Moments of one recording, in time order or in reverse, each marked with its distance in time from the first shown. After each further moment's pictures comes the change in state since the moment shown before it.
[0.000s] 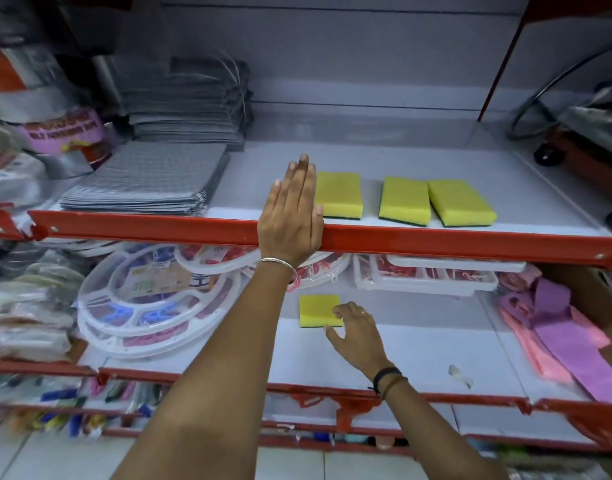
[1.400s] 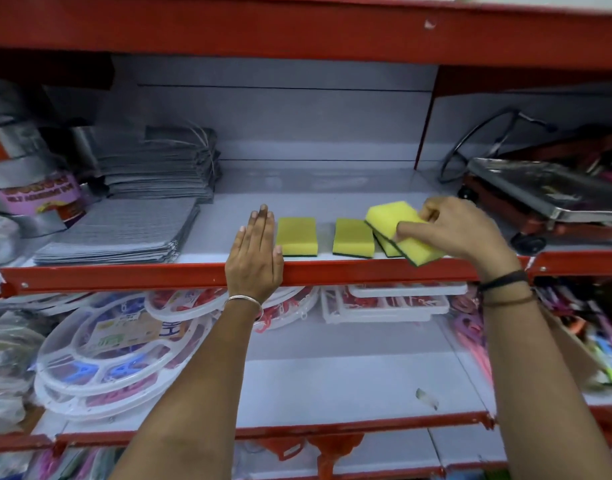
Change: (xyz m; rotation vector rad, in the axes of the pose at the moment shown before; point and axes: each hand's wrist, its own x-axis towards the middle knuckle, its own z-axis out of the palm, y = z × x) left_hand 0.000 0.003 -0.009 -0.022 -0.113 -0.034; right_hand -0.002 -0.055 -0.326 -0.141 0.284 0.272
